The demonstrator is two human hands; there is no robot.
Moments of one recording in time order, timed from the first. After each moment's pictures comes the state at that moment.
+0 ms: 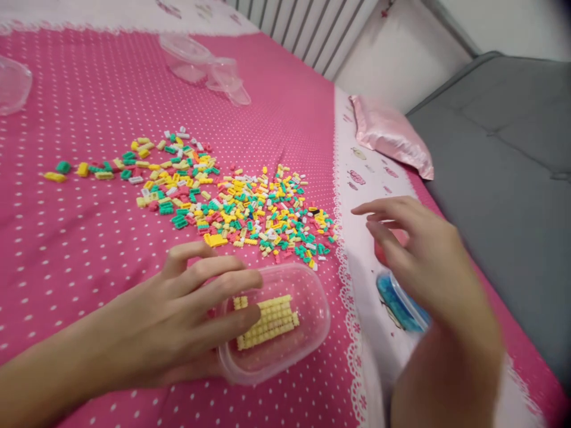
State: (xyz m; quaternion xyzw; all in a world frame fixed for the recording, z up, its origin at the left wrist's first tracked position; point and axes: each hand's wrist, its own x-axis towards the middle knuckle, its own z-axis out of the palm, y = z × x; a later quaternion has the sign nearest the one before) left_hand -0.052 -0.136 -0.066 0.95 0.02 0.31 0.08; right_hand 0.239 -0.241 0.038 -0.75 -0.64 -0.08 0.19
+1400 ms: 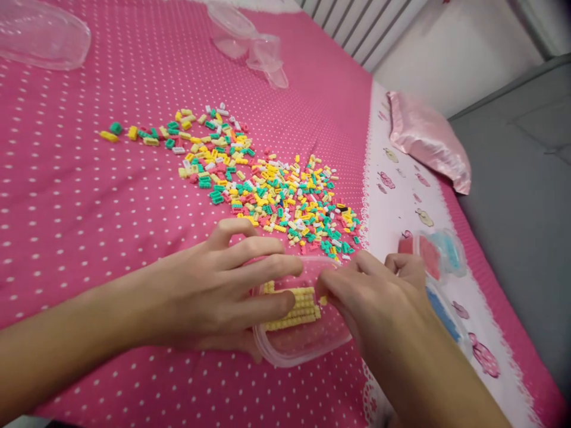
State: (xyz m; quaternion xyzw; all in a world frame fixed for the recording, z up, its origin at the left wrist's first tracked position) left_hand -0.049 -0.138 -0.065 0.94 -0.01 0.34 0.05; right_hand 0.160 -0.256 0.007 -0.61 -0.79 -0.11 0.00
